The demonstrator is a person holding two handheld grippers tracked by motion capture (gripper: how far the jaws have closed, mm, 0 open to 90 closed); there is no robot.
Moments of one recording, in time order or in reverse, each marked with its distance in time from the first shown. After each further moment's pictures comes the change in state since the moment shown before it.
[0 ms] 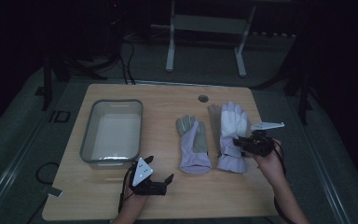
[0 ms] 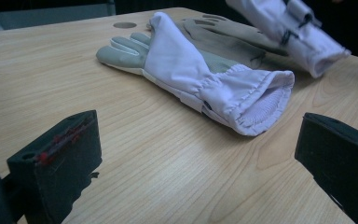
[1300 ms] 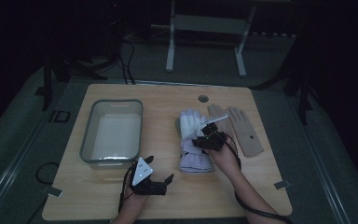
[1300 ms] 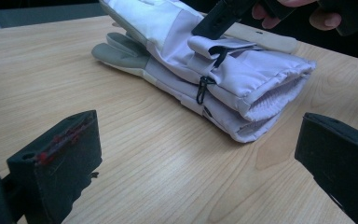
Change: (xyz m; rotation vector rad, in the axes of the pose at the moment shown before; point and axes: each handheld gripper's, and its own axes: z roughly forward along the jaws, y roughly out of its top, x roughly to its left) left arm 0.001 0.000 0.000 0.003 -0.007 -0.008; right arm 0.086 0.042 0.105 0.177 0.043 -0.023
